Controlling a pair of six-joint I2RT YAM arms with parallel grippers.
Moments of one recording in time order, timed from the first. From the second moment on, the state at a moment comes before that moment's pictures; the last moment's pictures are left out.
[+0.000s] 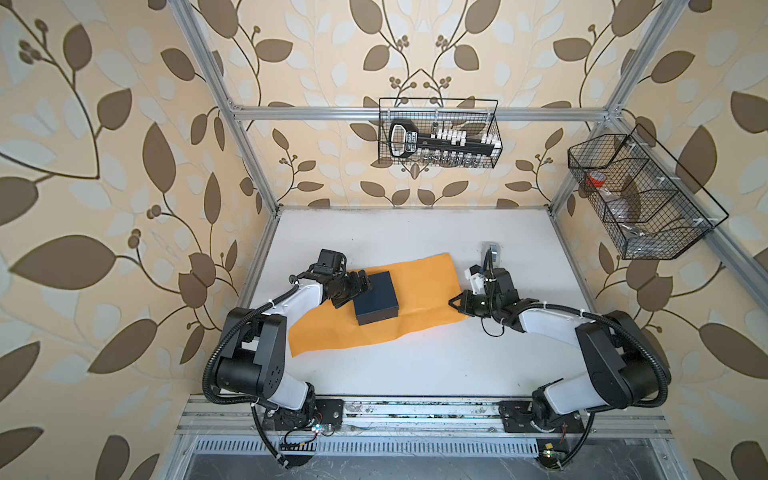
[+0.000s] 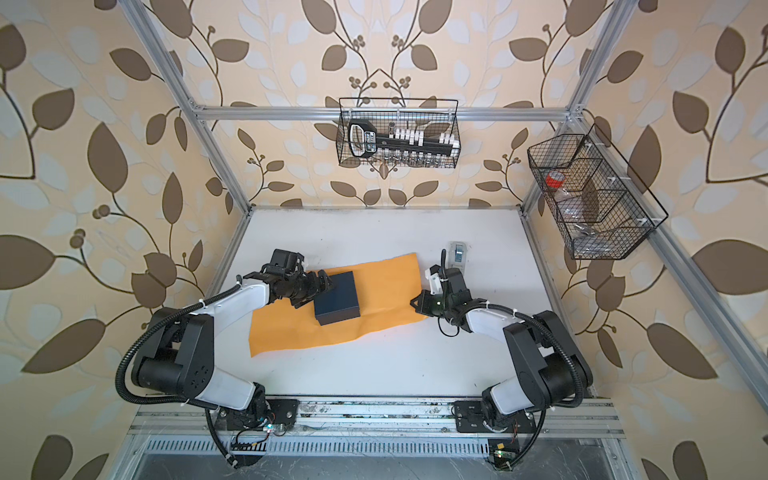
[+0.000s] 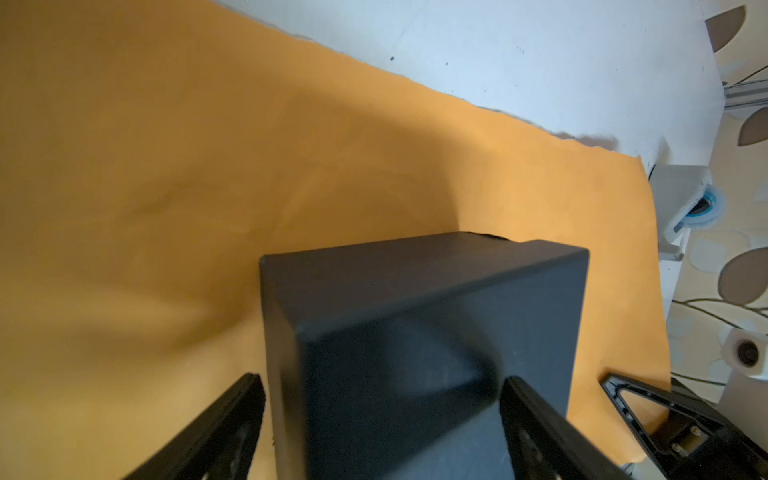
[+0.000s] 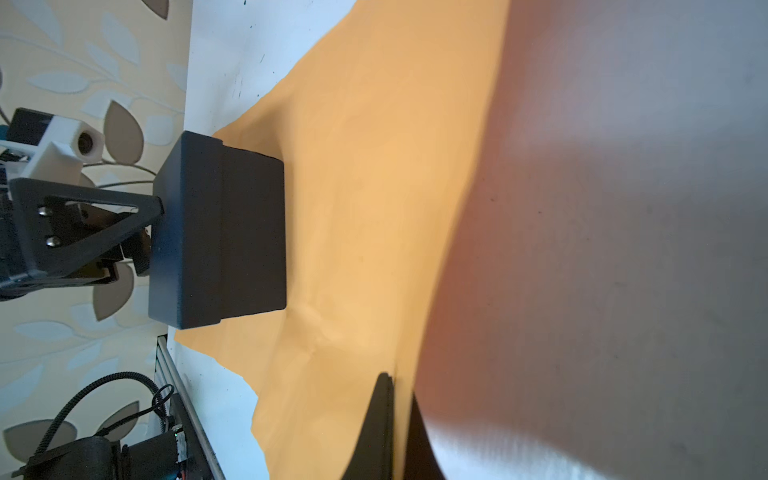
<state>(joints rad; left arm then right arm) -0.17 1.50 0.83 -0.34 0.38 -0.55 0.32 1.47 0.58 0.08 -0.44 0.60</state>
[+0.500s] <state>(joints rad) -0.37 1.35 0.81 -0.39 0.32 -0.58 0.16 1.31 0.58 -0.25 -0.44 0.44</state>
